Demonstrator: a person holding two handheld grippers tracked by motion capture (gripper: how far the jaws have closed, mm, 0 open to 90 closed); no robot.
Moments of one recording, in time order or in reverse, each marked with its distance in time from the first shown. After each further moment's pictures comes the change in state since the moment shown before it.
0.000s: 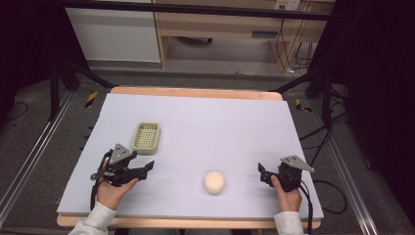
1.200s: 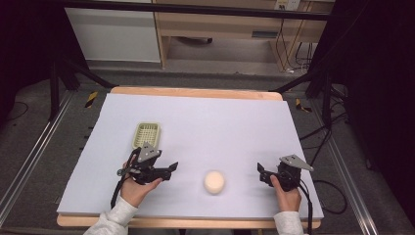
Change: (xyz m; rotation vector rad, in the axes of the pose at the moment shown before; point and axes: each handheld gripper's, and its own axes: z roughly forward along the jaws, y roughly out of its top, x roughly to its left) left arm -0.050 0.024 0.030 0.013 -0.095 0.069; right arm 0.002 0.002 0.001 0.008 0.015 -0.004
